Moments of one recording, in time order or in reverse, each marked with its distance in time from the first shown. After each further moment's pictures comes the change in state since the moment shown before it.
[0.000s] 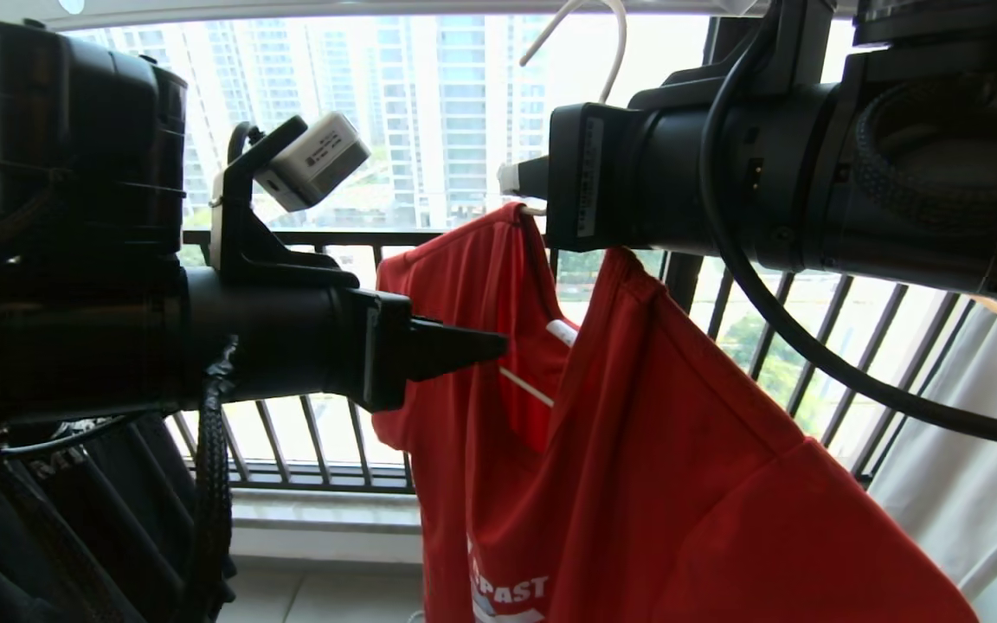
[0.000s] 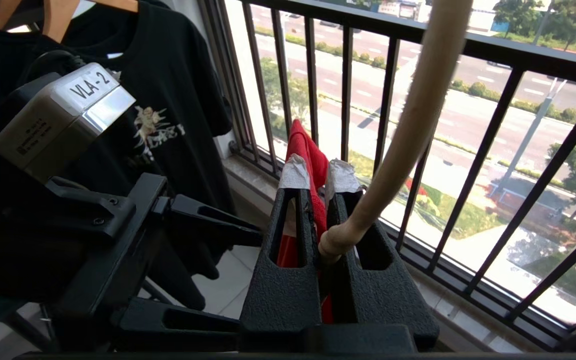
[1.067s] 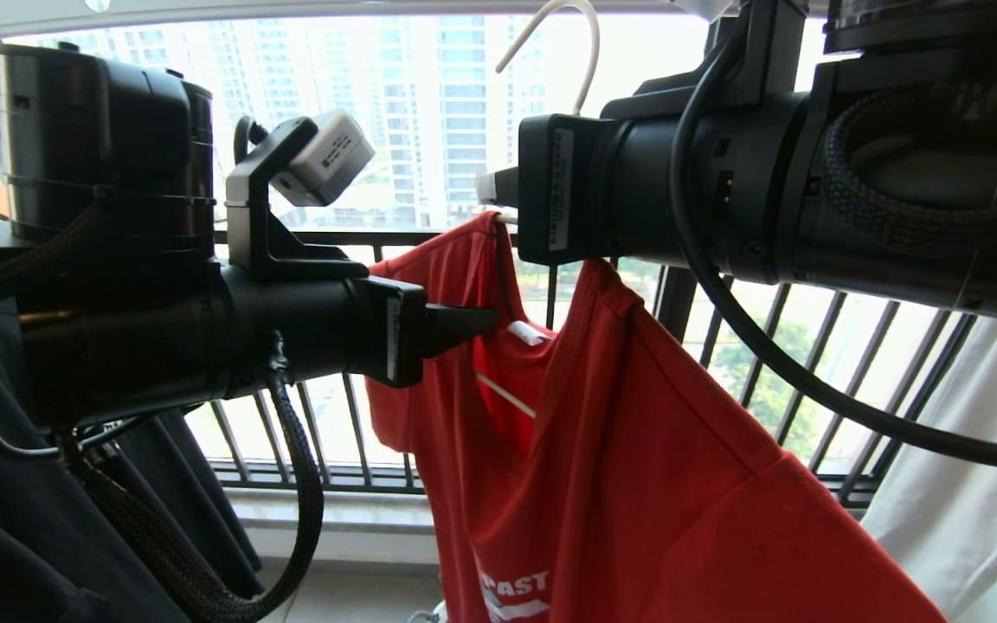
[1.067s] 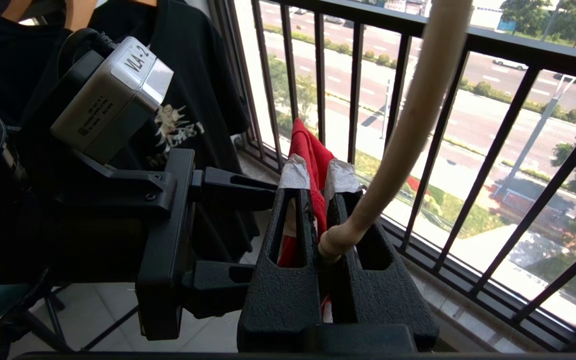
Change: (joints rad) left arm 0.000 0.031 0.032 -0.113 0.153 0.043; right arm 0.031 0.016 -0.010 0.000 -0.015 0.000
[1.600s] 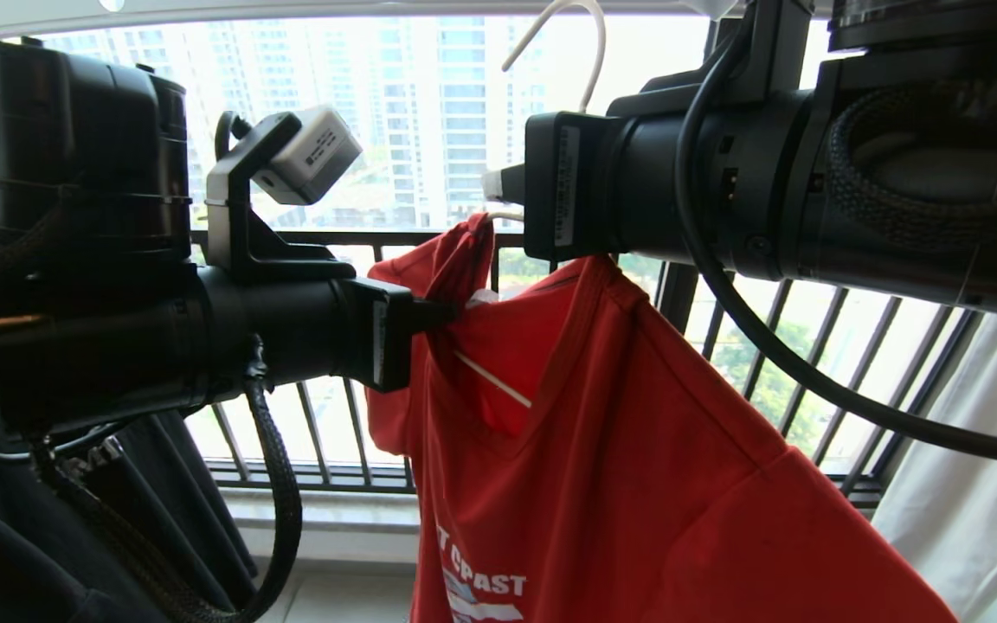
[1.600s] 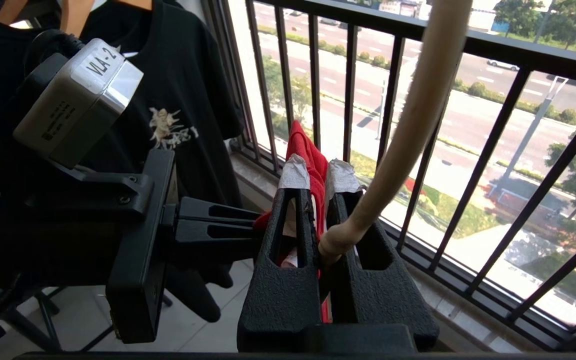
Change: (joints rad) left arm 0.003 -0.030 0.018 0.000 -0.009 0.019; right arm -0.010 -0.001 0.000 0.000 -0.005 -0.003
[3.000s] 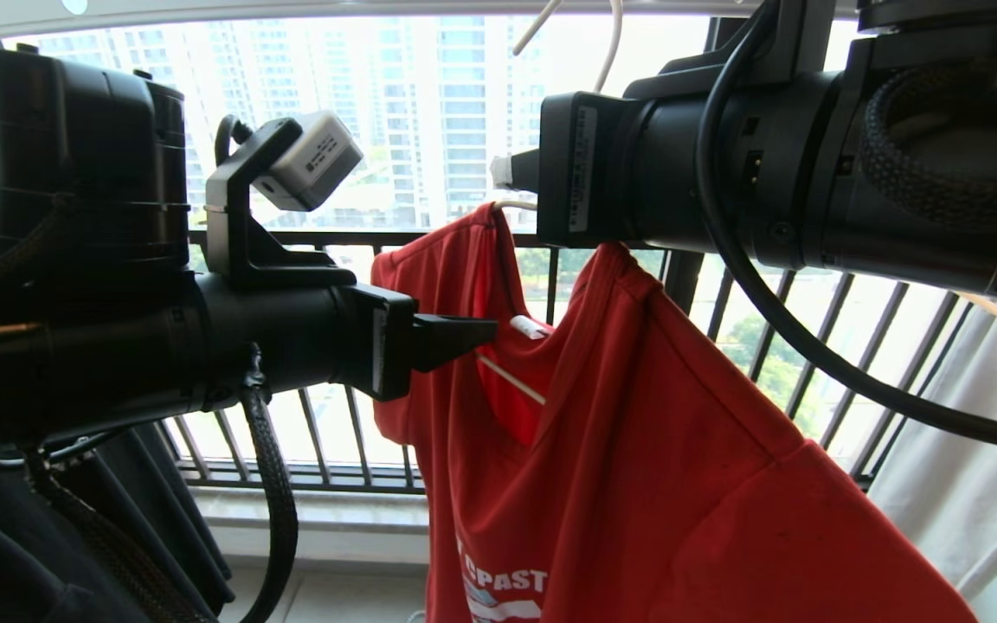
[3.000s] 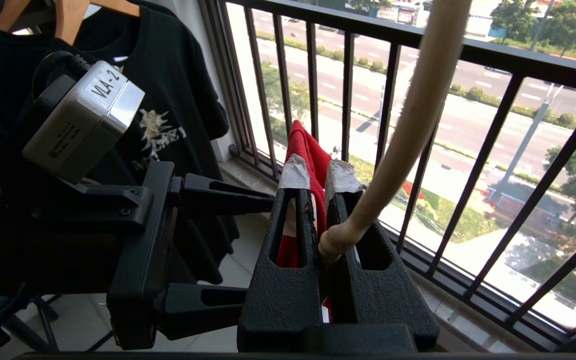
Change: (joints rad) left arm -0.008 -0.001 0.010 -0.001 0.004 0.003; right arm -0.003 -0.015 -0.001 0.001 -0.002 -0.001
